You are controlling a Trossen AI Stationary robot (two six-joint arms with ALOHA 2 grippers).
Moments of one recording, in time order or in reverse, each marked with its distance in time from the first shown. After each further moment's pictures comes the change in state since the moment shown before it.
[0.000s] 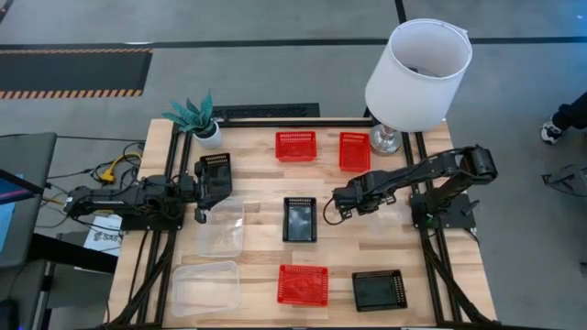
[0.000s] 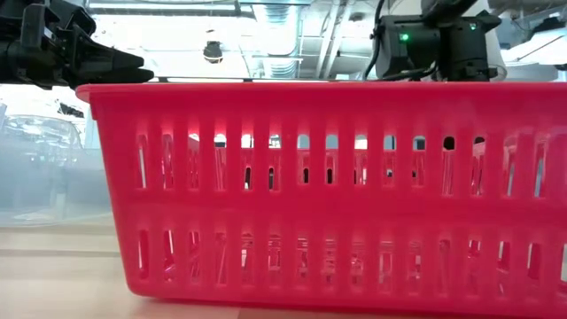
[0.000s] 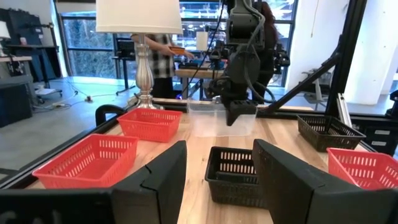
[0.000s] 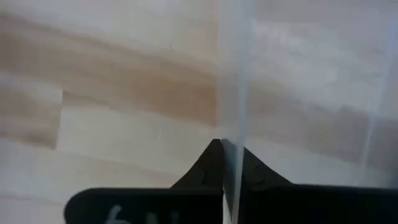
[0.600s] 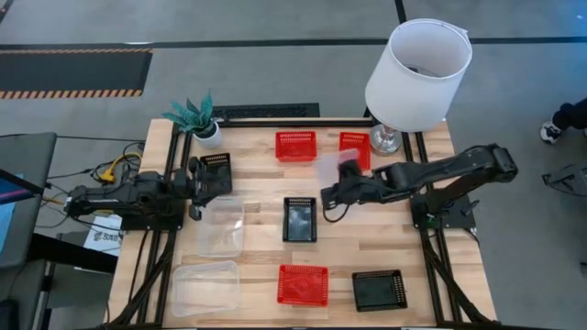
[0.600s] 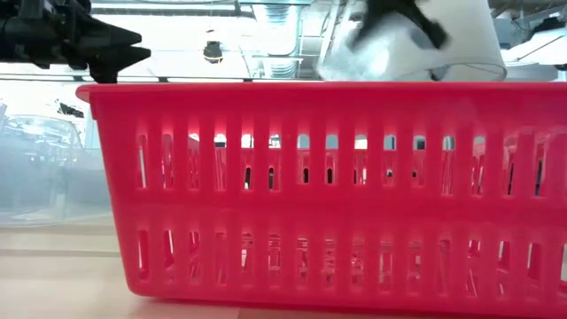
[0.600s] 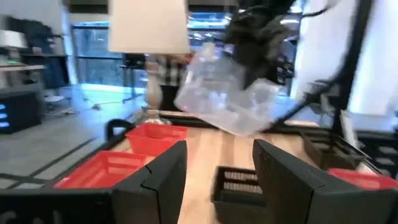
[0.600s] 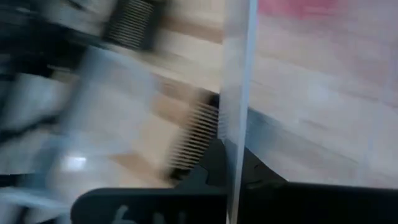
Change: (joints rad) left arm 0.000 0.000 0.121 -0.071 -0.052 -0.001; right arm 0.155 -0.168 0.309 0.374 0.321 -0.104
